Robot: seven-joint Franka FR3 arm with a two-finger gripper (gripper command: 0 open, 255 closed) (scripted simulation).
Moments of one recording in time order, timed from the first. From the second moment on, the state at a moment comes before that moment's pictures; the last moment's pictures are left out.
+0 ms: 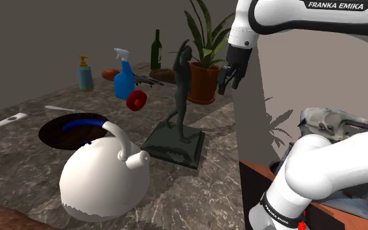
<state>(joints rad) -0.02 -0.77 0.00 -2.35 -0.10 1.63 0.06</state>
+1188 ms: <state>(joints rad) -0.06 -0.23 0.19 -2.05 0.04 1.86 0.63</state>
